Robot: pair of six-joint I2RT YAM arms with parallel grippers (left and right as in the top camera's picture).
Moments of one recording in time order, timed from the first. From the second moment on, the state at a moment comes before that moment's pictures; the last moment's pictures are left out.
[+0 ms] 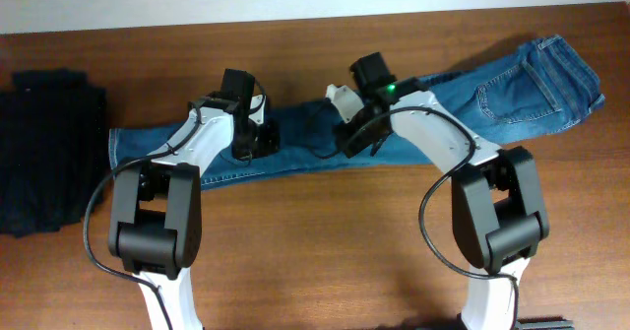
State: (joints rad) left arm -0.23 2.11 1.44 -0.65 0.35 -0.30; right arm 0.35 2.05 1.53 -0.77 -0.35 -0.20
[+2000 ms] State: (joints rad) left arm -0.45 2.15 1.46 -0.45 0.12 -0.43; right arm 0.35 2.12 1.53 -0.70 -0.18 0.00
